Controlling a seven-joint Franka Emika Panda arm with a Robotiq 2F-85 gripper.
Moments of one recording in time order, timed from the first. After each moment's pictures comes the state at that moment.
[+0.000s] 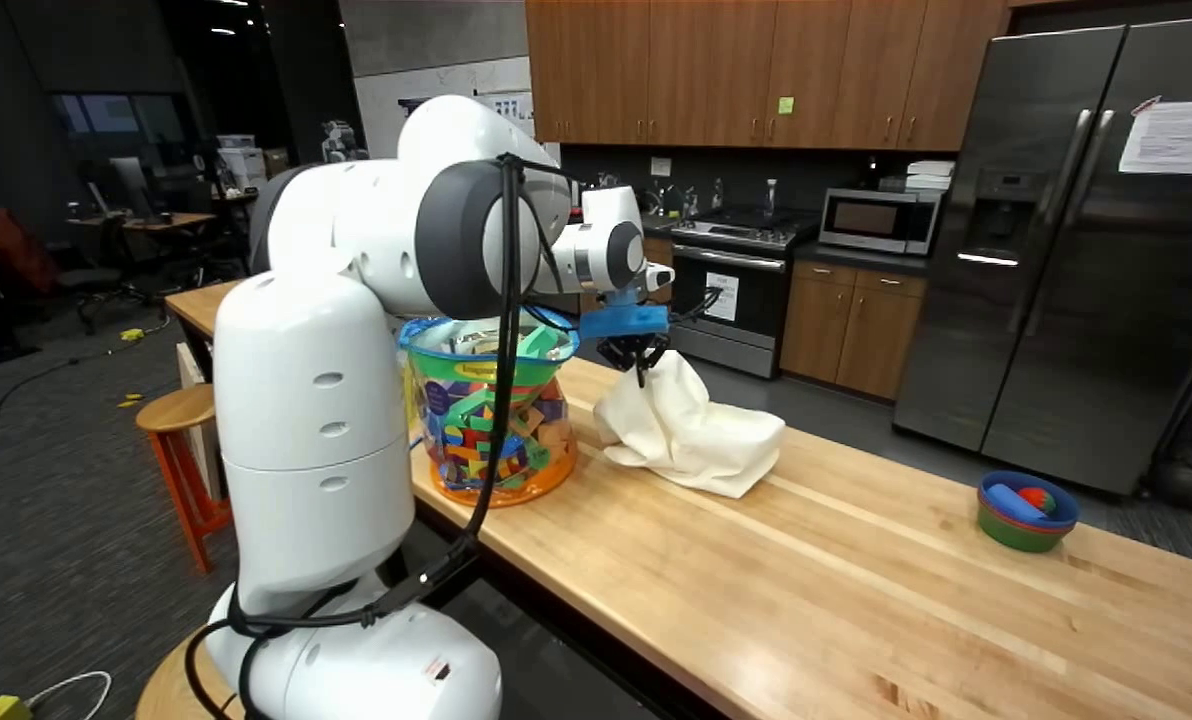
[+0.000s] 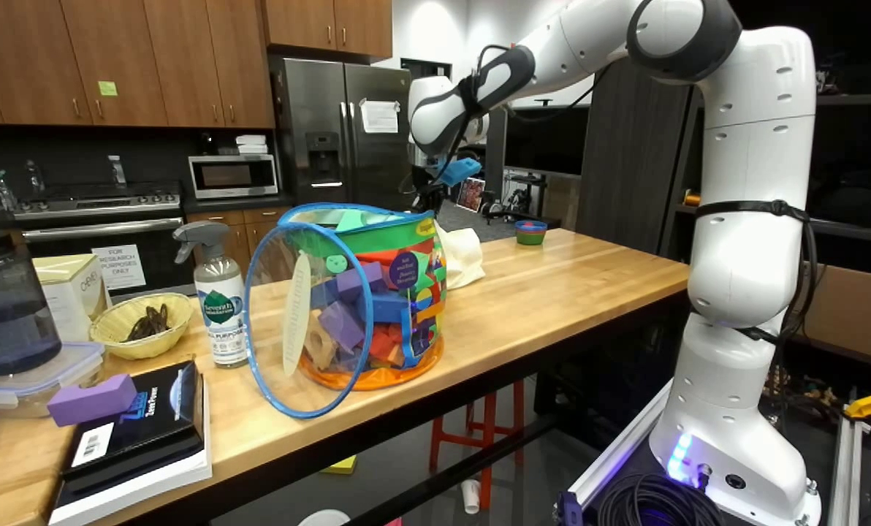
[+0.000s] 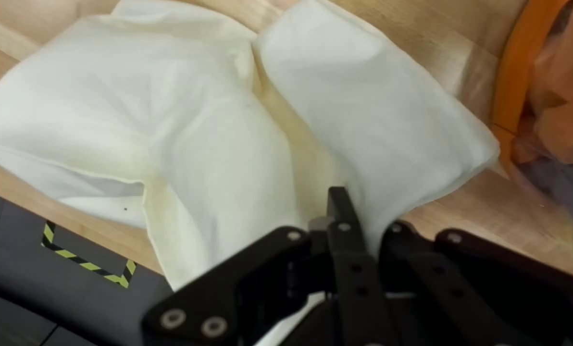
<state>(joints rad) 0.06 0.15 0.05 -1.89 -0.14 2.18 -0.12</state>
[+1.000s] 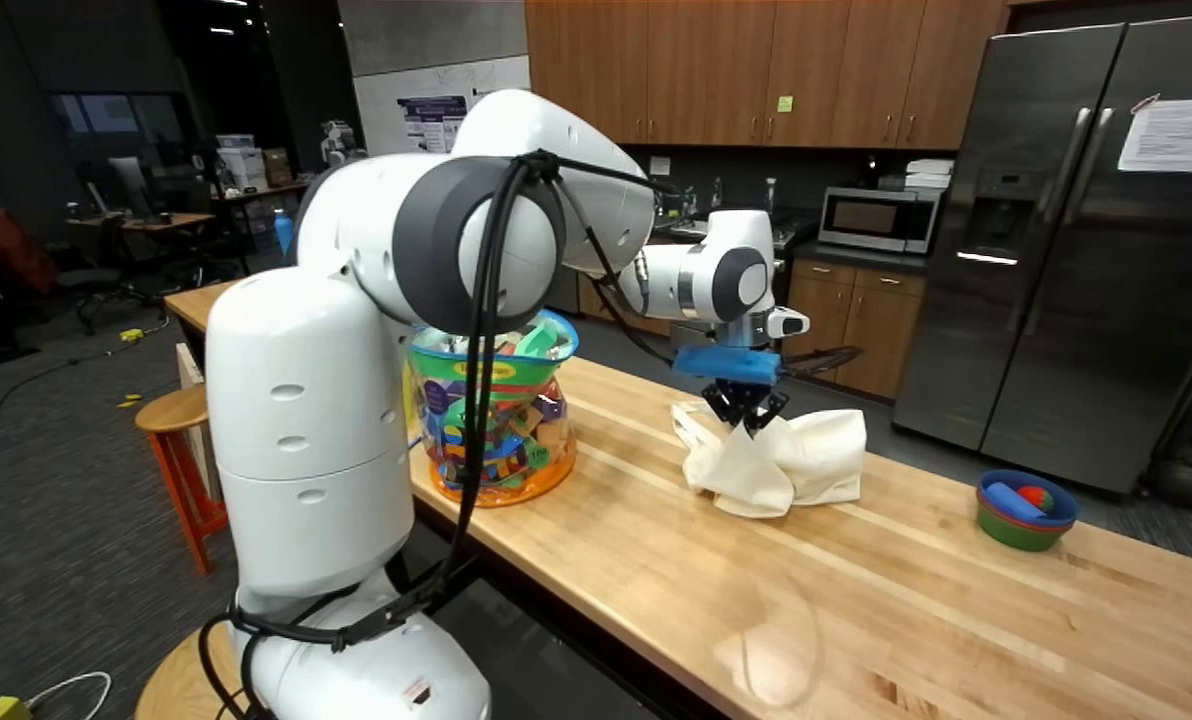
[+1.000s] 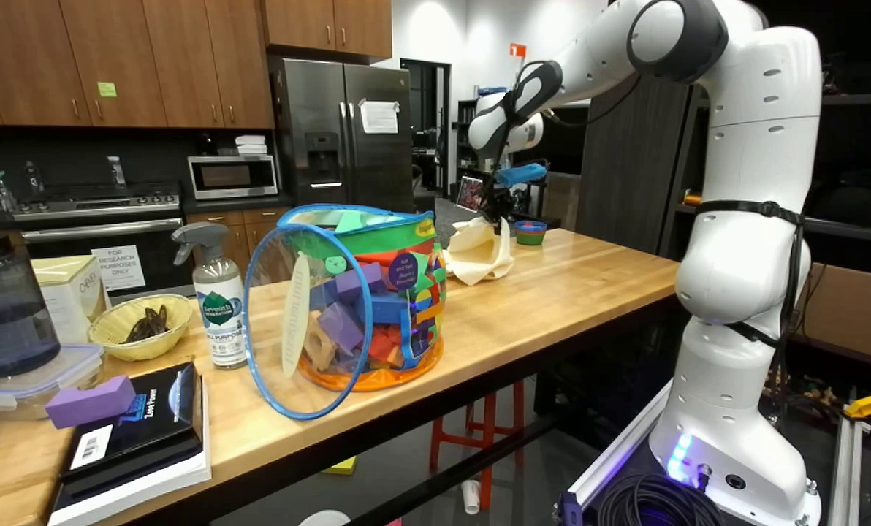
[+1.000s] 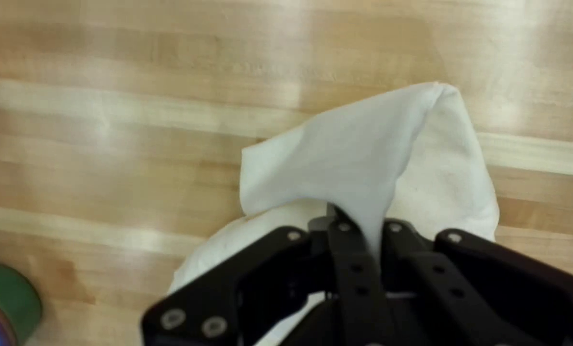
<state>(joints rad) -0.12 0.12 -0.13 -1.96 -0.13 2.10 -0.07</state>
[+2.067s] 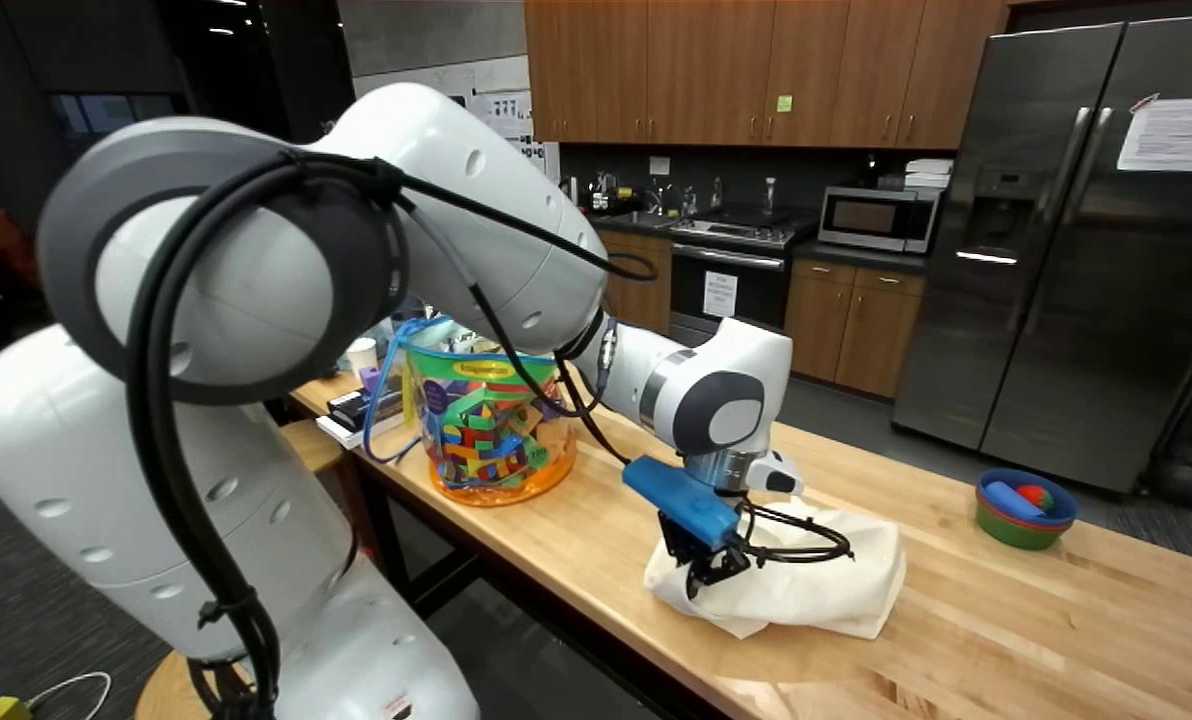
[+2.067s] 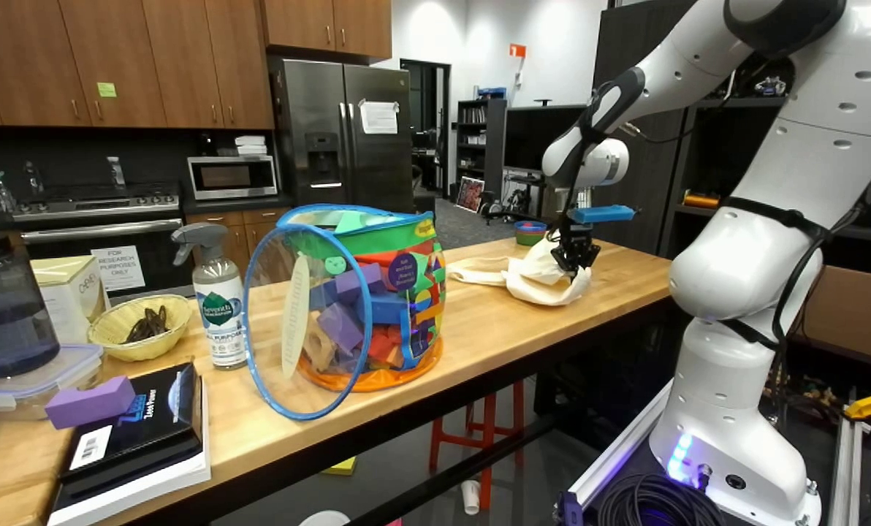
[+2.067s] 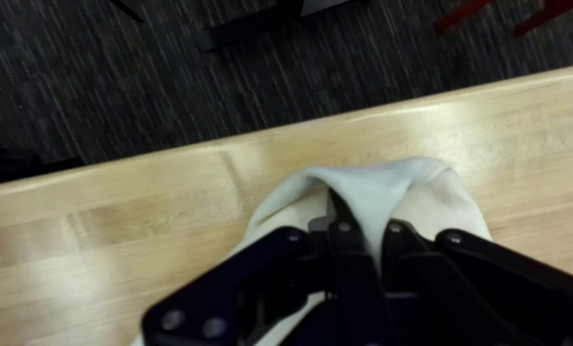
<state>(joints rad) -0.24 -0.24 -0.22 -2.57 -0.06 2.11 -0.03</state>
